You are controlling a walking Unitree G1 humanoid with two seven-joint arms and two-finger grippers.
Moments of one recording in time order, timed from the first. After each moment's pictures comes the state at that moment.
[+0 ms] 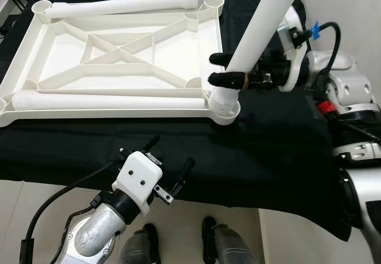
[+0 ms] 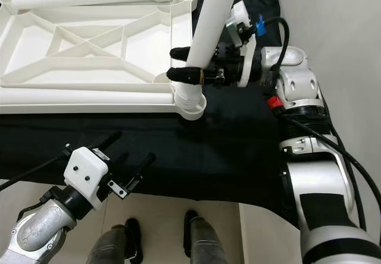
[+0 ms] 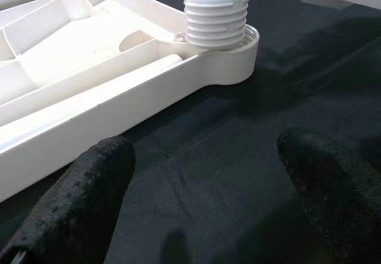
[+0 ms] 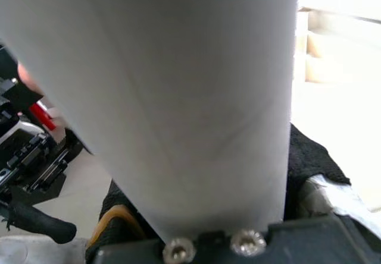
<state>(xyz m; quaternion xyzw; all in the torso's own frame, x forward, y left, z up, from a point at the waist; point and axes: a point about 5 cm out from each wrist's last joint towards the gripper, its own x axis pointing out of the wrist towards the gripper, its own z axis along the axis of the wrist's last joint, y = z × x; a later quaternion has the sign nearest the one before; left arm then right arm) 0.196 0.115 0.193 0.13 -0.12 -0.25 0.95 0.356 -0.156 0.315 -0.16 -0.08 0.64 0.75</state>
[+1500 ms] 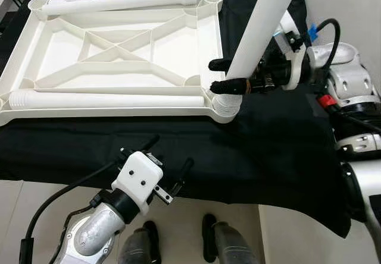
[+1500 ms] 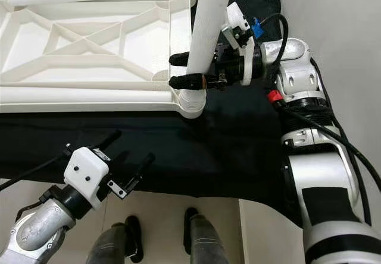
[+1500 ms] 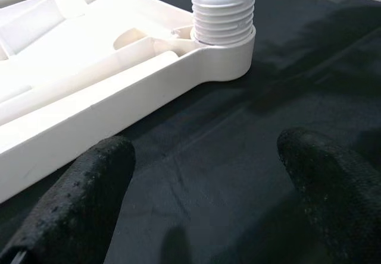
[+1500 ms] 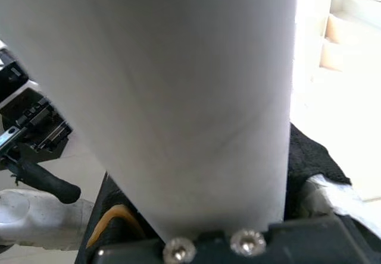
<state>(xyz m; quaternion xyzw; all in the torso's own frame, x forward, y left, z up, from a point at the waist) 0.196 0.116 0.194 0.15 -0.12 -0.25 0.95 0.355 -0.158 0.319 -0.22 -0.06 0.66 0.72</state>
